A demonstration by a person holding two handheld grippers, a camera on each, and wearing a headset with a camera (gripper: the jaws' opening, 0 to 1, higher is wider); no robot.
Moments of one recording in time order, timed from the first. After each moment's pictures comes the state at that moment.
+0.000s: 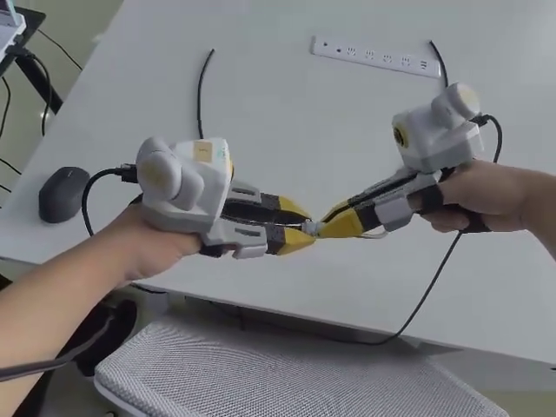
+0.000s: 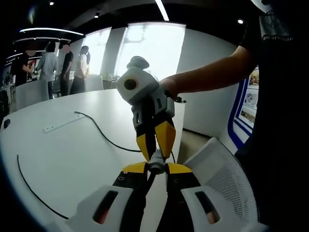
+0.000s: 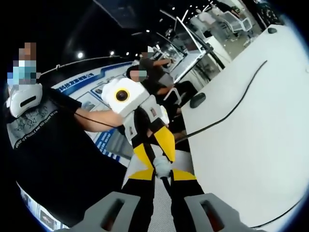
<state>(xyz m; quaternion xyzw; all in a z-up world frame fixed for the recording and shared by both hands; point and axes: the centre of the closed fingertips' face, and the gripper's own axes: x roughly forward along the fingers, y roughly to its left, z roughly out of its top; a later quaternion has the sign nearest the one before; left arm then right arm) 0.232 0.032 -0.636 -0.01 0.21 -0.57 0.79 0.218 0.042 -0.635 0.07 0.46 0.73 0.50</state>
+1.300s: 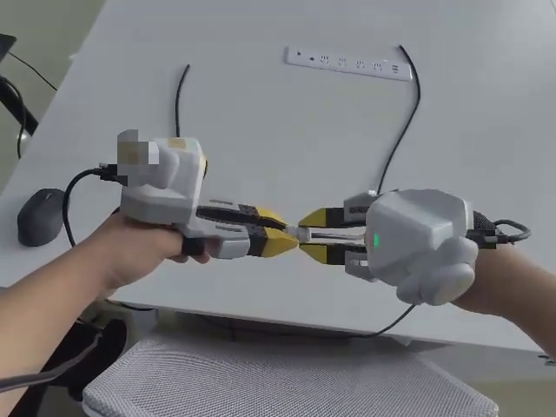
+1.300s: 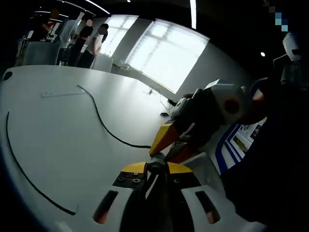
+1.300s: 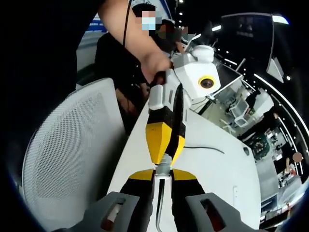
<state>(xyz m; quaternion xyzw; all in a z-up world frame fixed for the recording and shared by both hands) 0.233 0.033 -0.640 -0.12 0.30 -0.55 0.77 0.223 0.041 -0.644 -0.42 0.09 0.65 0.63</state>
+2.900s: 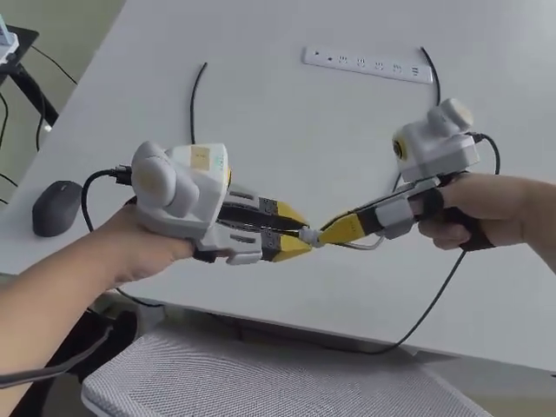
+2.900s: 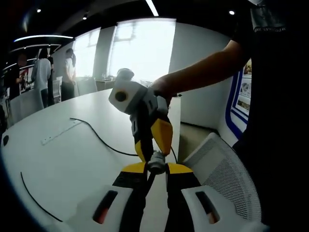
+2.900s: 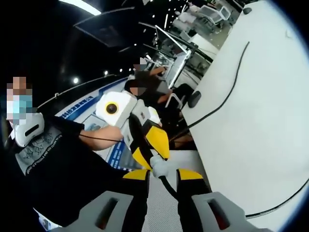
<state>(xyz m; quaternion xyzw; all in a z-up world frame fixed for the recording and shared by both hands) 0.231 0.019 -0.627 0.05 0.20 -0.59 0.78 0.227 0.028 -0.635 0.18 0.52 0.68 0.48</state>
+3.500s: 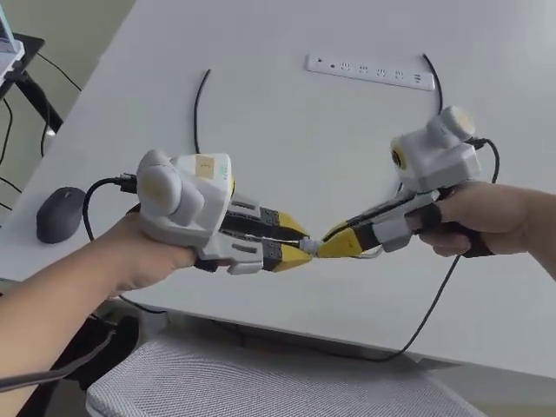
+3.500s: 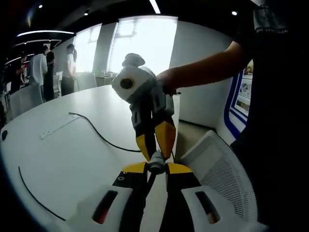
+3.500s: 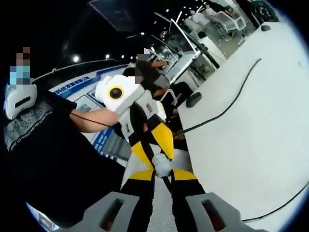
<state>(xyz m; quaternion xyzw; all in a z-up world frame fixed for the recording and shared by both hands) 0.226 0.025 -0.632 0.04 0.22 -0.59 0.77 0.216 0.035 -0.639 0.04 0.45 0.71 0.54</state>
